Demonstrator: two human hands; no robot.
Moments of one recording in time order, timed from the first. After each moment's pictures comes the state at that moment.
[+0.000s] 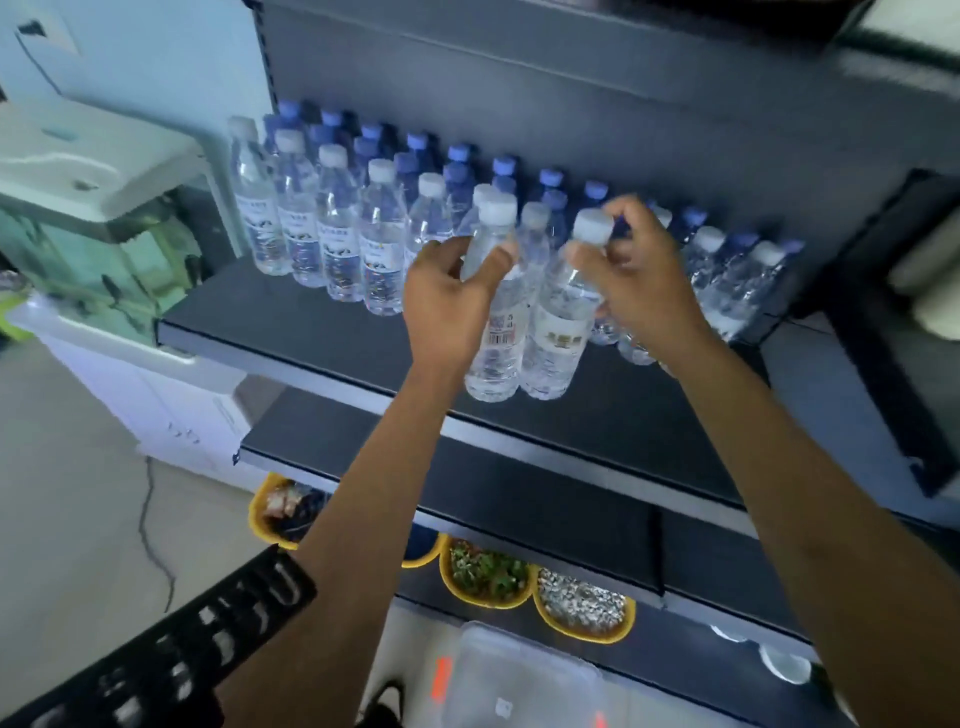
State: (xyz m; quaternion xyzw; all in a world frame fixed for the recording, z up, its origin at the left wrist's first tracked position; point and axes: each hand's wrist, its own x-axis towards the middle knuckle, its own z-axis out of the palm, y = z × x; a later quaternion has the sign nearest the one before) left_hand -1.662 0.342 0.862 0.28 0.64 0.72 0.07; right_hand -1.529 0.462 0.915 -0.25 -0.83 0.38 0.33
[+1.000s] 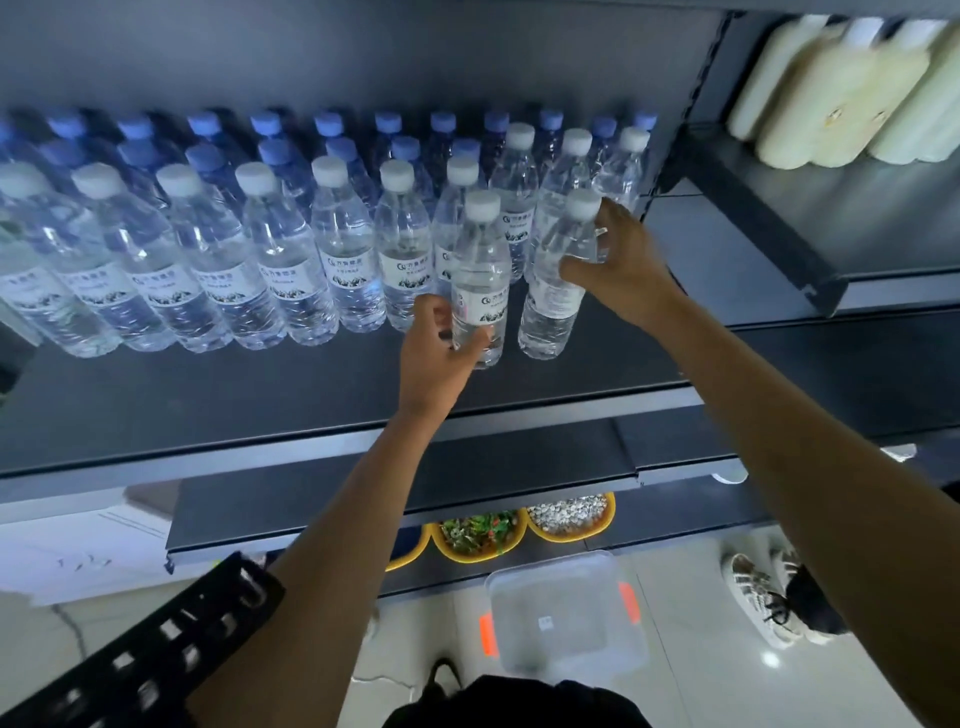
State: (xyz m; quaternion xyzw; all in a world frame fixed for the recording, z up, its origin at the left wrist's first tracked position) left_hand -1.664 0.406 0.729 0.46 0.65 0.55 0.23; right_hand -1.465 0.512 0.849 -0.47 -0.79 0.25 0.30
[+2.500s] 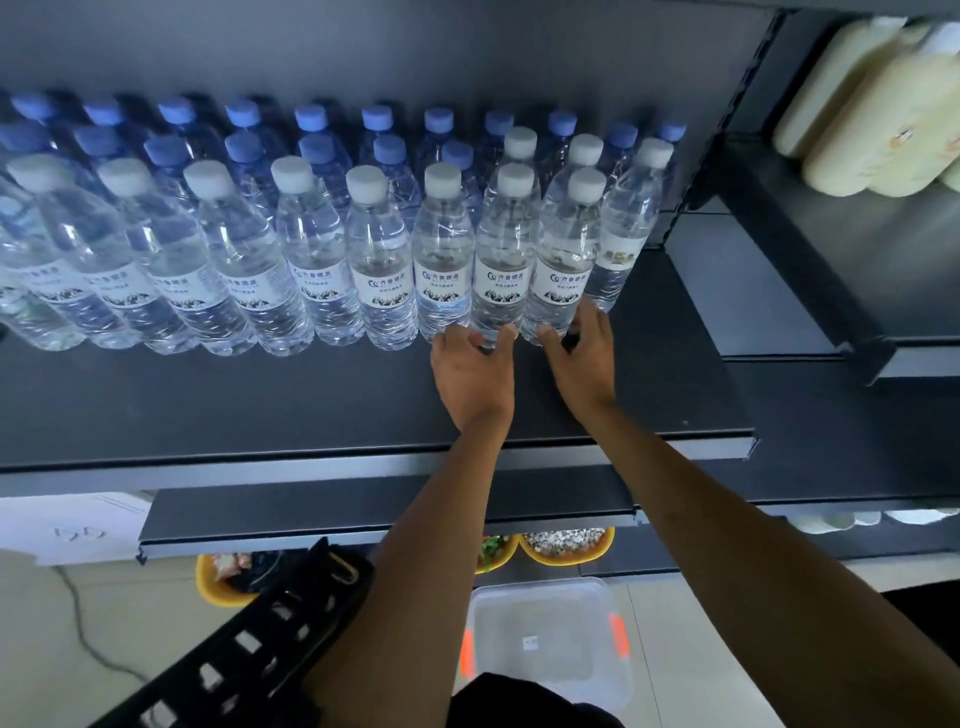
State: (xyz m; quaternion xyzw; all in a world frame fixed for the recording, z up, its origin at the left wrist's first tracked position) left_hand -1.585 0.482 0.716 0.26 0.78 0.55 0.14; right_hand -1.475 0.546 0.712 -0.51 -0.72 0.29 0.38
